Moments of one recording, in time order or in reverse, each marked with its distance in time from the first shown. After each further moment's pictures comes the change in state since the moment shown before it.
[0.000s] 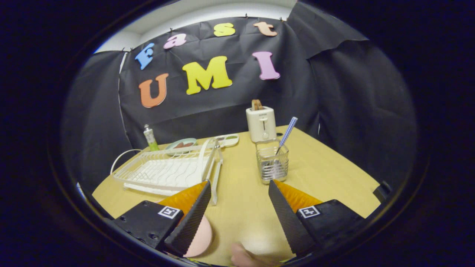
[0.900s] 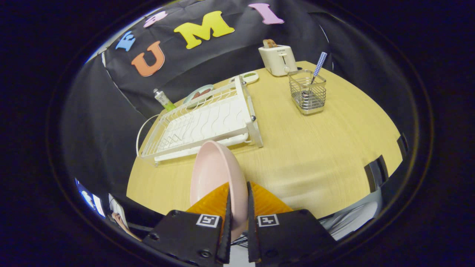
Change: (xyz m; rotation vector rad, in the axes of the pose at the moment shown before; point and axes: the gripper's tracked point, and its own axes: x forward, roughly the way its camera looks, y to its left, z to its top) arm -0.061 0.114 -0.094 0.152 0.613 0.139
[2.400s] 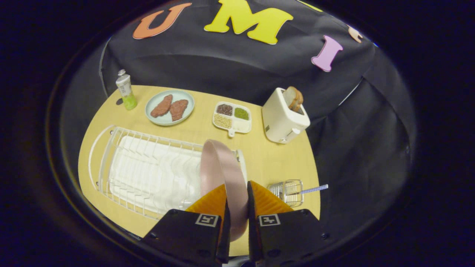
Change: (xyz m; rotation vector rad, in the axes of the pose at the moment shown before) arm 0.013 0.090 0.269 -0.377 0.058 -0.582
